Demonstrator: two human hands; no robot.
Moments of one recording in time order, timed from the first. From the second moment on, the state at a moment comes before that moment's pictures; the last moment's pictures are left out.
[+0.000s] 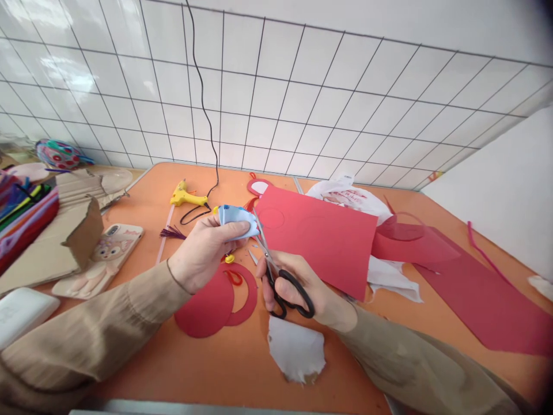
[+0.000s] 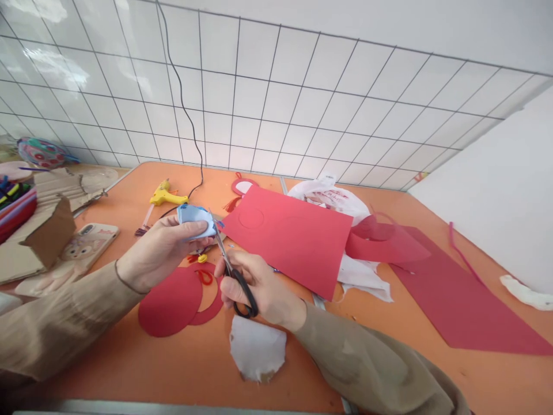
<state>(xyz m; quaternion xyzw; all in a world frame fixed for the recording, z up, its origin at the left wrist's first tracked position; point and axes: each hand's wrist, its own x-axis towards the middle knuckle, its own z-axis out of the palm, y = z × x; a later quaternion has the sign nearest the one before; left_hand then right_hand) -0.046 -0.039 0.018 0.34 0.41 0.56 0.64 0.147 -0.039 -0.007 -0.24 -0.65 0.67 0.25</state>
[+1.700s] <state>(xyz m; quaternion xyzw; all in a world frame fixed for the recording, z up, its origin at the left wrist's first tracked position) -0.012 -0.047 -0.012 0.28 0.33 0.63 0.64 0.121 -0.039 0.002 -0.36 -0.60 0.46 0.55</state>
